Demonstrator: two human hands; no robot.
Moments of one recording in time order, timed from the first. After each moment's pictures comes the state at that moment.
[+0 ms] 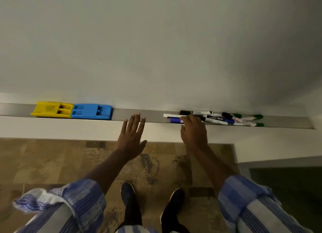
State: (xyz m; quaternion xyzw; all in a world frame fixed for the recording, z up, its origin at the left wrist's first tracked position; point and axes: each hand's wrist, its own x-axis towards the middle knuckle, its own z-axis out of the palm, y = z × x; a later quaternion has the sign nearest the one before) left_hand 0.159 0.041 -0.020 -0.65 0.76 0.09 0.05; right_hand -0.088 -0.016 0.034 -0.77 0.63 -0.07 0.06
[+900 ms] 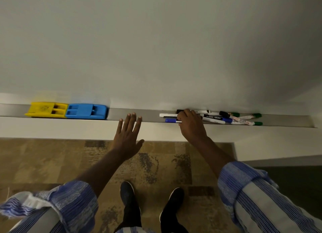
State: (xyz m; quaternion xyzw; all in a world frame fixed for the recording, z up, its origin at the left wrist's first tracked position) left_hand 0.156 0.039 -0.024 -0.65 0.75 0.09 0.04; right_hand -0.108 -0.048 0.020 -0.83 0.56 -0.03 0.05
